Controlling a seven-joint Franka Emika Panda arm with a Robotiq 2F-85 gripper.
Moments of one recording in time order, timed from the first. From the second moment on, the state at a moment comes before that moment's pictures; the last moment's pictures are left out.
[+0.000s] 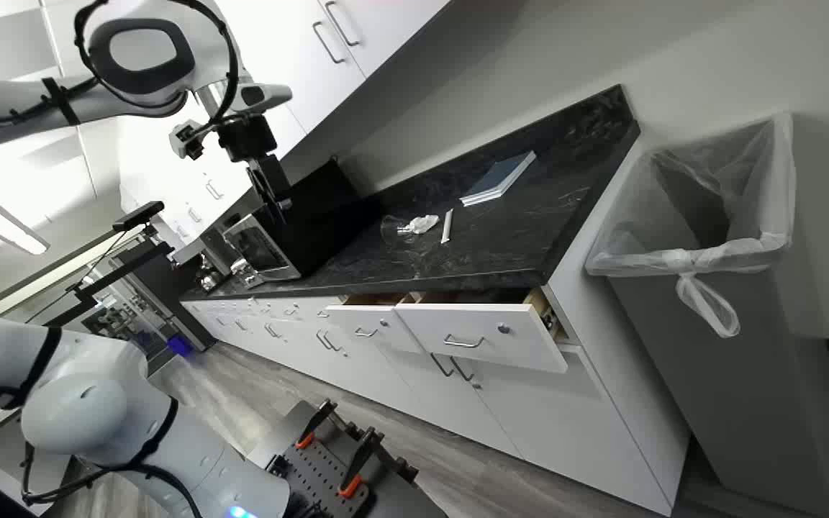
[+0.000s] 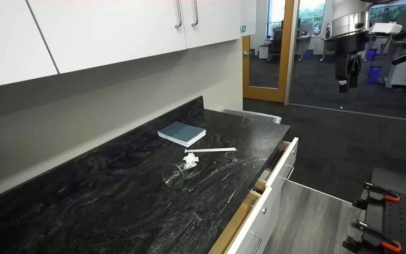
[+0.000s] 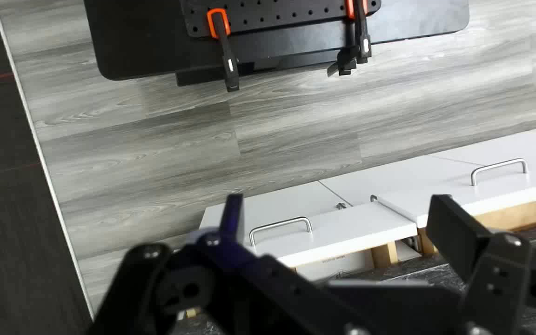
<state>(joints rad) -0.09 -0.49 -0.15 -2.28 0.01 1.59 -0.07</state>
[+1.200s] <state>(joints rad) 0.09 -0.34 0.28 -2.26 -0.04 2.03 0.29</state>
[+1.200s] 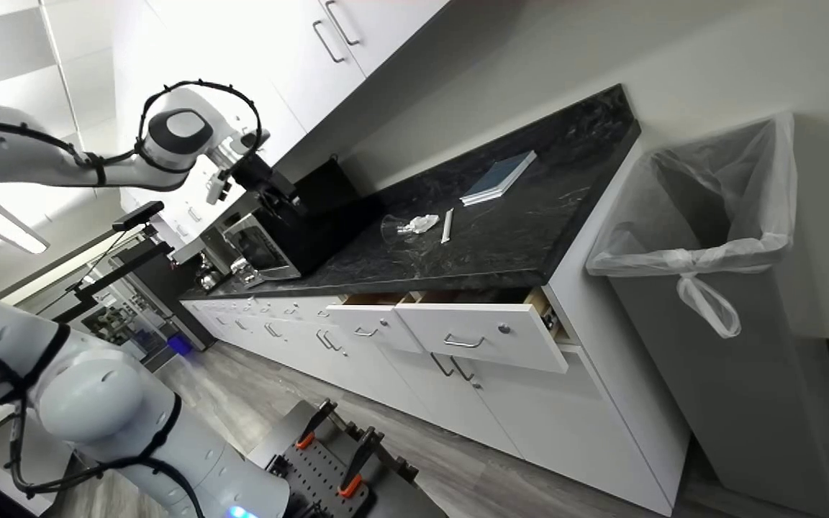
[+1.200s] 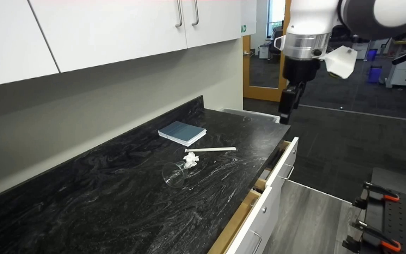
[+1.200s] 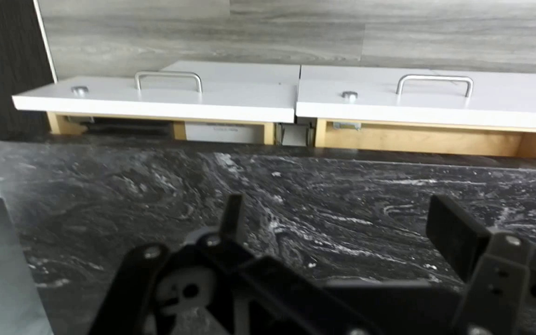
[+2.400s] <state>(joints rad) 0.24 0.13 0.35 -1.98 -0.58 2.28 0.66</state>
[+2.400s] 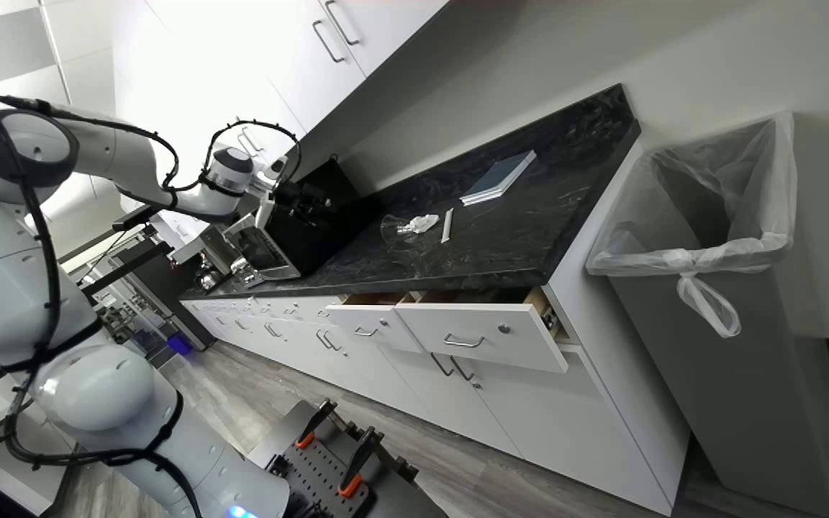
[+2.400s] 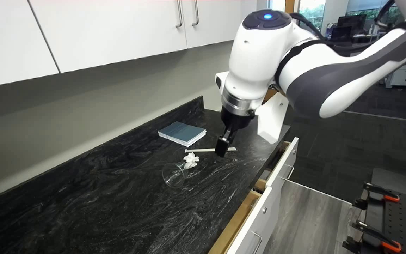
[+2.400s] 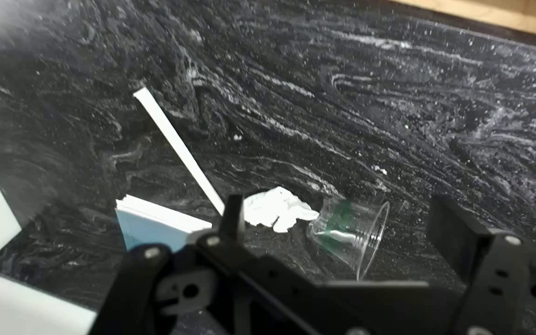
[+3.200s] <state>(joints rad) 0.49 0.65 0.12 -1.46 -0.89 2.28 0.85</state>
